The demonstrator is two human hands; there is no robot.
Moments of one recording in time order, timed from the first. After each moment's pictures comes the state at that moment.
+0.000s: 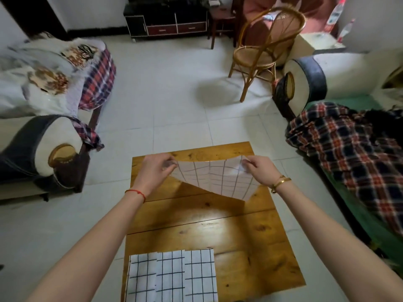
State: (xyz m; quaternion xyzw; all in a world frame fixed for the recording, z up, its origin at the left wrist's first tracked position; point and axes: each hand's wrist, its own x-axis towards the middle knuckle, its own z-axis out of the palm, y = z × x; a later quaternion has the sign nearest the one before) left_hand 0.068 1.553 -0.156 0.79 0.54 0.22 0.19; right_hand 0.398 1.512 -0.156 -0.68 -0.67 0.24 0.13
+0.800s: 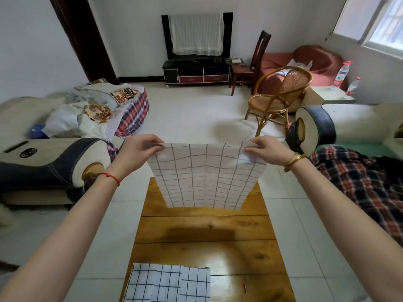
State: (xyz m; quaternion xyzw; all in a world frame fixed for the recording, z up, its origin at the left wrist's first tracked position) left_hand 0.041 1.486 0.025 0.76 0.52 0.34 0.17; right_hand 0.420 1.515 0.010 -0.57 -0.78 0.18 0.18
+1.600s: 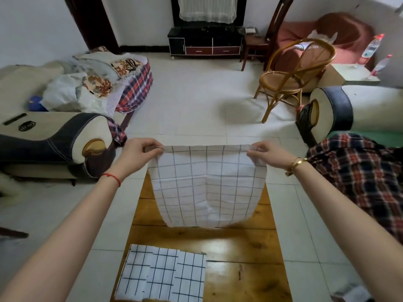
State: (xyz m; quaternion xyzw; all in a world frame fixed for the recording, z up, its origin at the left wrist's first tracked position) left_hand 0.042 1.514 -0.048 0.70 0.59 0.30 0.26; right_hand 0.433 1.546 -0.055 -0.57 -0.74 0.33 0.14
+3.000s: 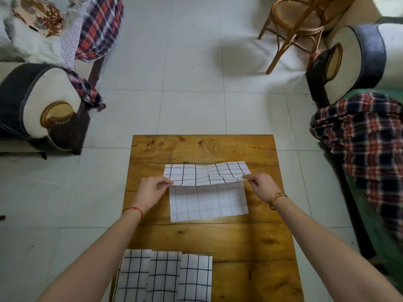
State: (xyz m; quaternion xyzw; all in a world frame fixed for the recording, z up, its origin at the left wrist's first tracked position) left_hand 0.032 1.588 -0.304 0.61 0.67 0.14 0.39; right_hand 0.399 1.604 -0.304 -0.68 -0.66 0.30 -0.03
